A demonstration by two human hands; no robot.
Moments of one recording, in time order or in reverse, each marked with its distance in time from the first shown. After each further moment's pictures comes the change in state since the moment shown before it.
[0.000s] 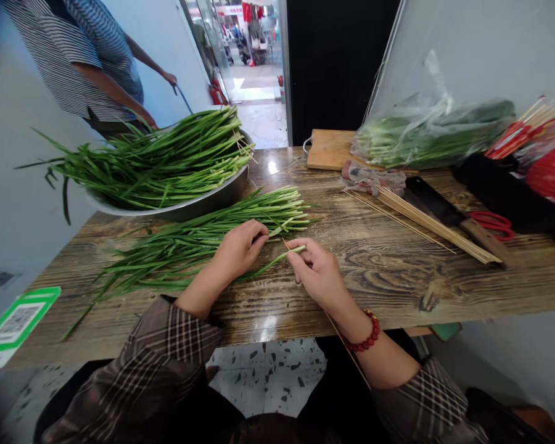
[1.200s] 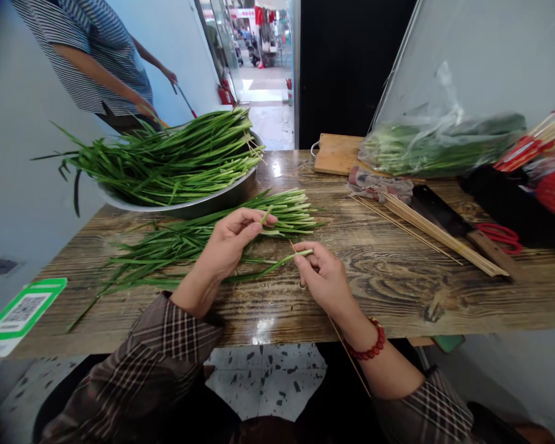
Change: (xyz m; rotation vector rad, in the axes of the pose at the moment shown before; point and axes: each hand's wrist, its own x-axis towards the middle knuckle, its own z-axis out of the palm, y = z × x) left_hand 0.002 0.007 -0.016 -1.023 0.216 -0.134; right_hand -0.001 0.001 -0.001 -0.055 0.007 -0.012
